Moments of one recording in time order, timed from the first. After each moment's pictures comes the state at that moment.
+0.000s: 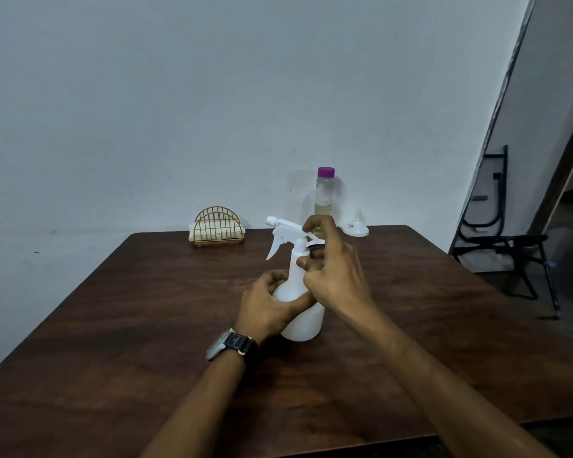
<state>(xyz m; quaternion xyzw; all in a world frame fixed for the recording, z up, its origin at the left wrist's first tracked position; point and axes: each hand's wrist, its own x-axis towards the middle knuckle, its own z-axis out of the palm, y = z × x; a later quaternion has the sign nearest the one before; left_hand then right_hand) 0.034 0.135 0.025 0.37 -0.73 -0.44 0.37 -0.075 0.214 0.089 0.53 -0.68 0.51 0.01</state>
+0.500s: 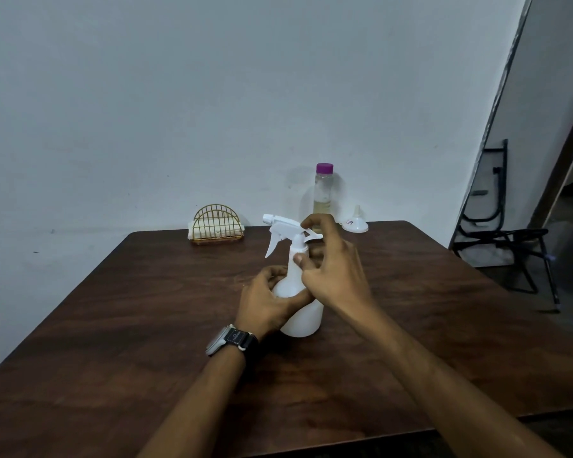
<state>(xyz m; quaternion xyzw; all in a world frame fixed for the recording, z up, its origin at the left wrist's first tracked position) 0.034 0.135 0.026 0.37 -0.73 -0.43 0.37 -0.077 0.215 0.084 0.53 -0.66 0.53 0.01</state>
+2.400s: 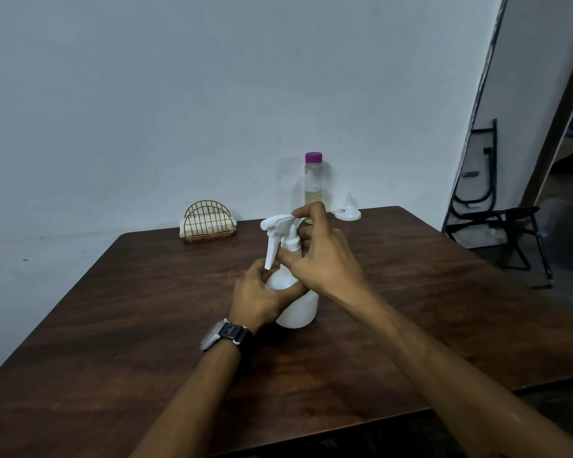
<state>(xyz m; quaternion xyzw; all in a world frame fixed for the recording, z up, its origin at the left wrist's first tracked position) 0.034 0.134 0.025 0.37 -0.74 -0.42 0.37 -0.078 0.211 0.086 0.55 -0.66 0.51 0.00</state>
